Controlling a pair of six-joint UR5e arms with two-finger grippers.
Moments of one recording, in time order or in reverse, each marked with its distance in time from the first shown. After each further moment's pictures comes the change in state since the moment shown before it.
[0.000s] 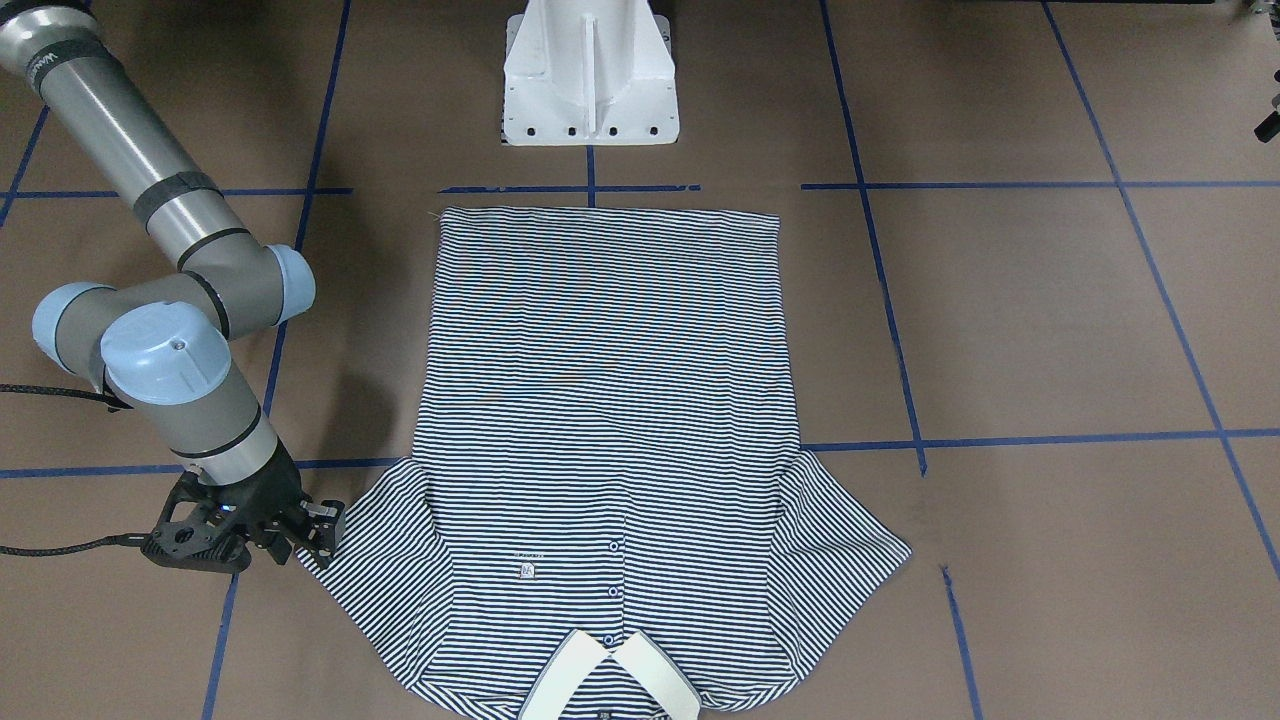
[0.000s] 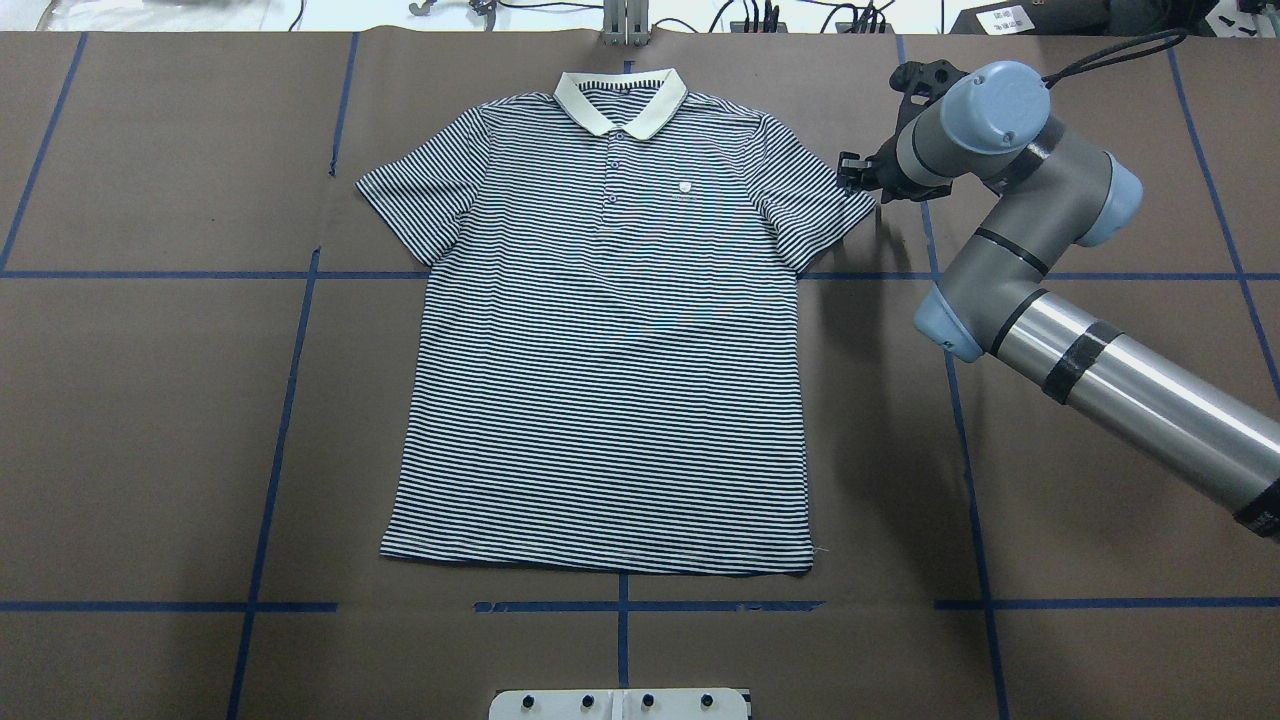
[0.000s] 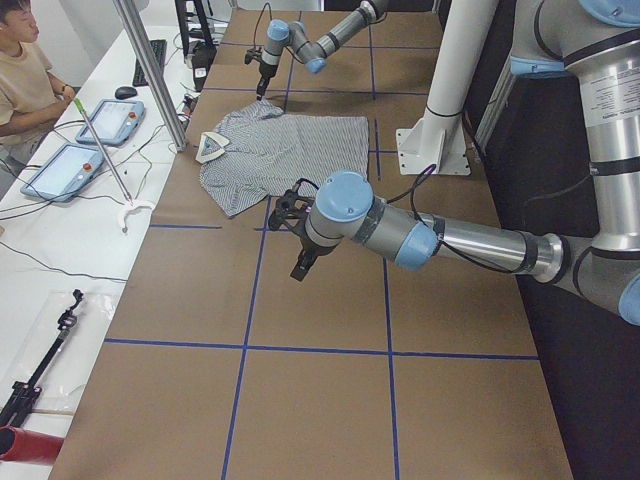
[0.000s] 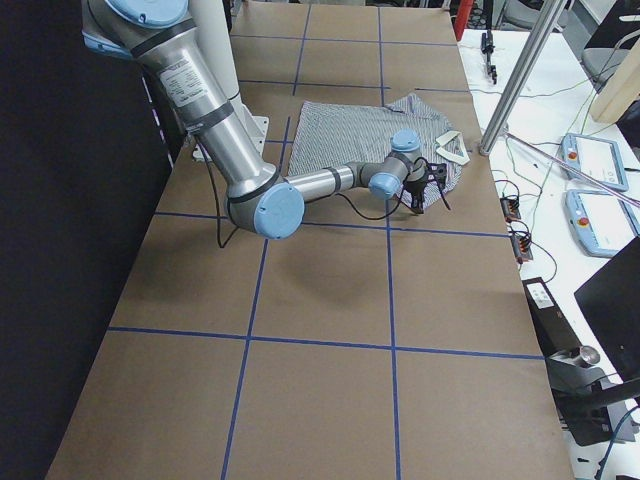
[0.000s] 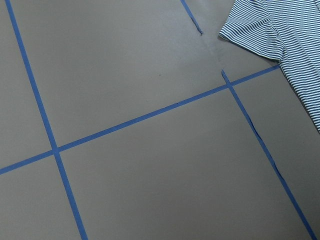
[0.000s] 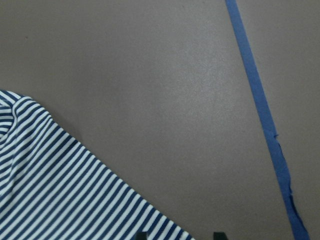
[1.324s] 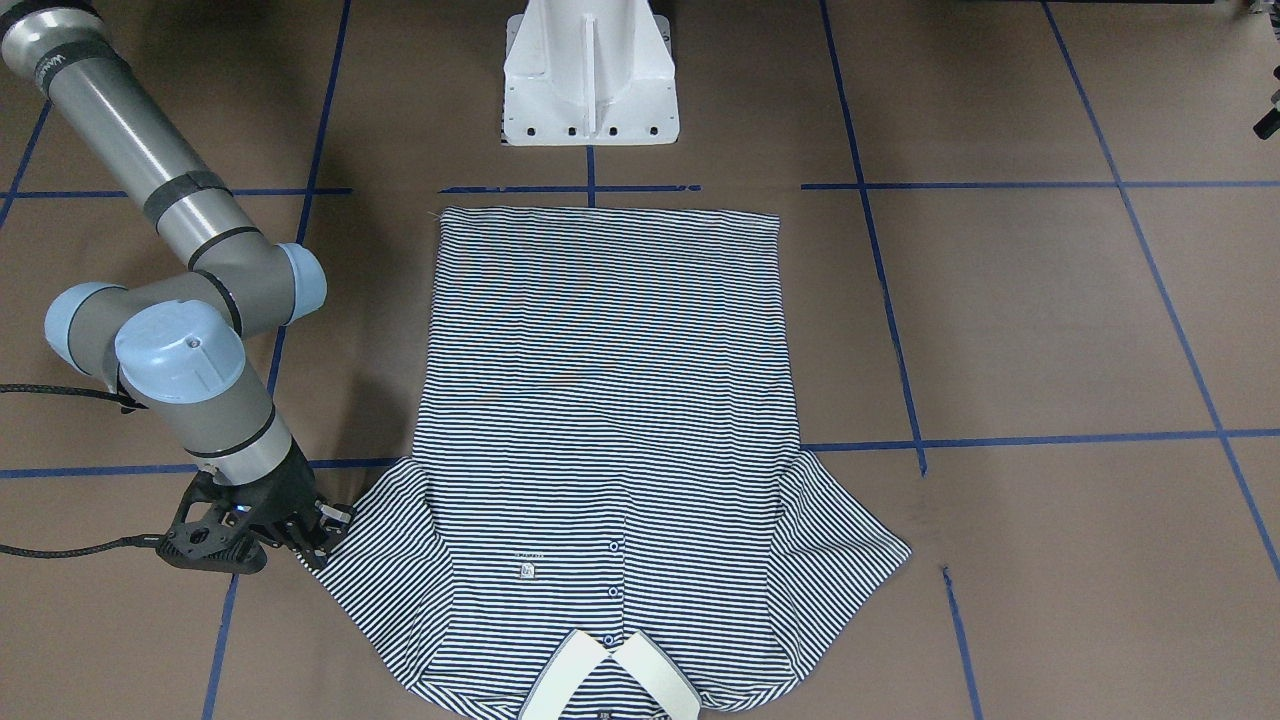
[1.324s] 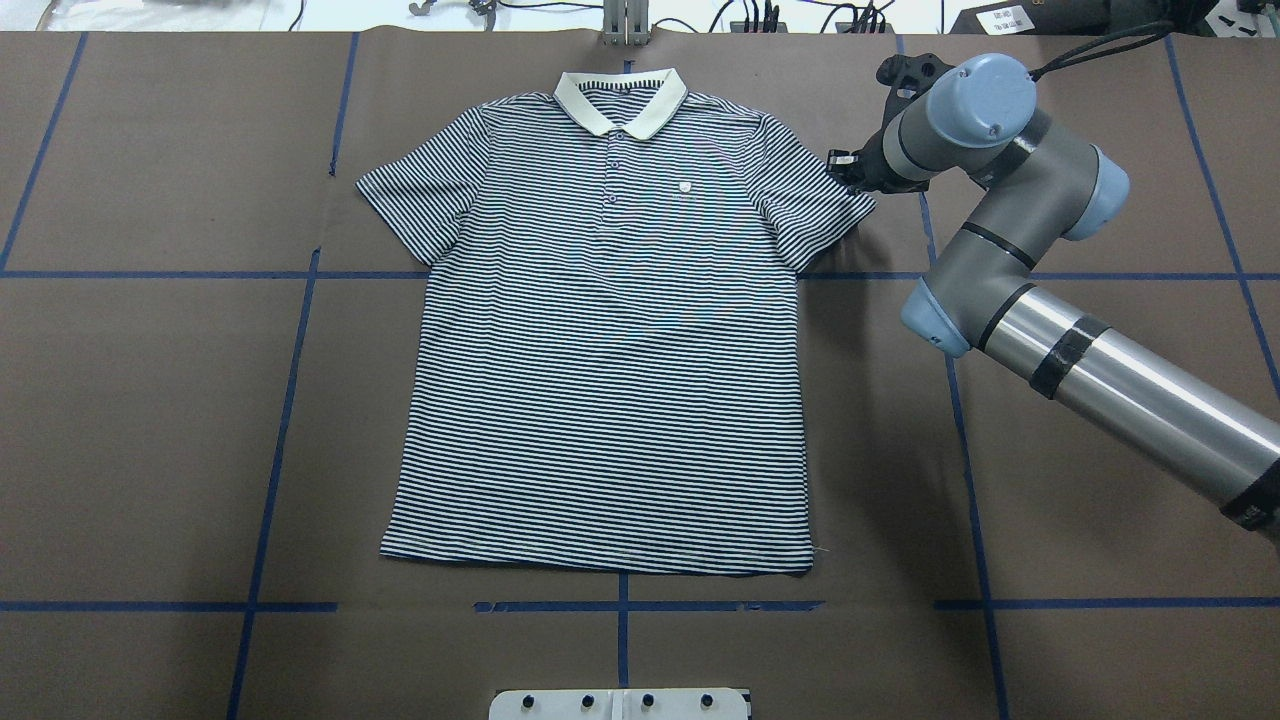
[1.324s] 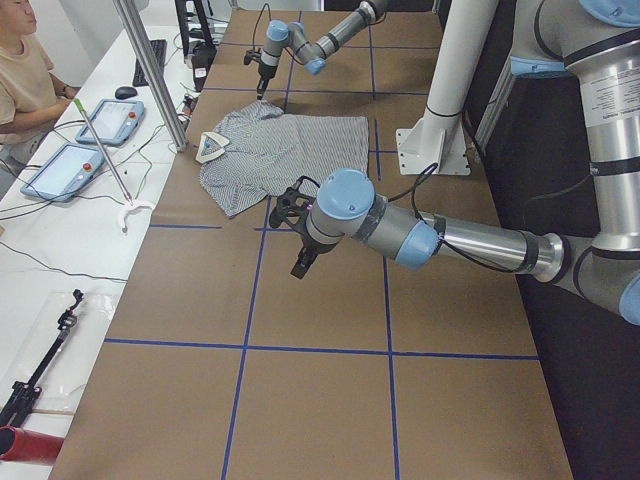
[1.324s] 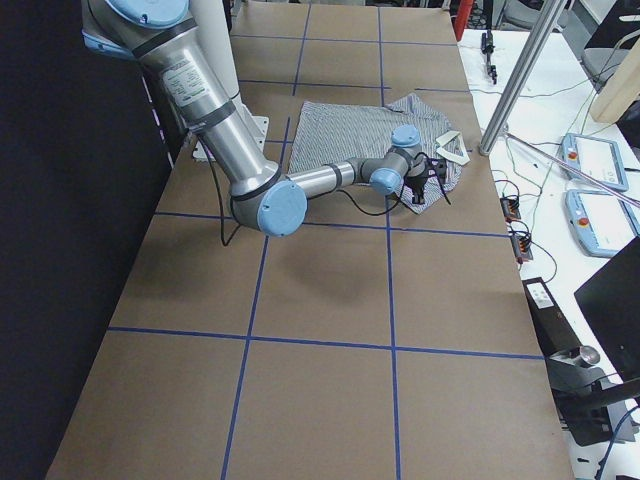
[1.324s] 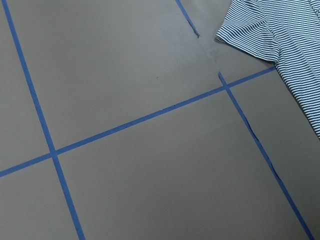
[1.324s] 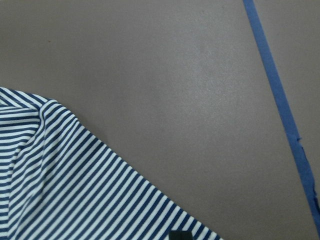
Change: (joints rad) left arm -0.001 0.002 -0.008 -0.006 -0.003 -0.003; right arm -0.004 0.028 0.001 -0.009 -0.001 0.003
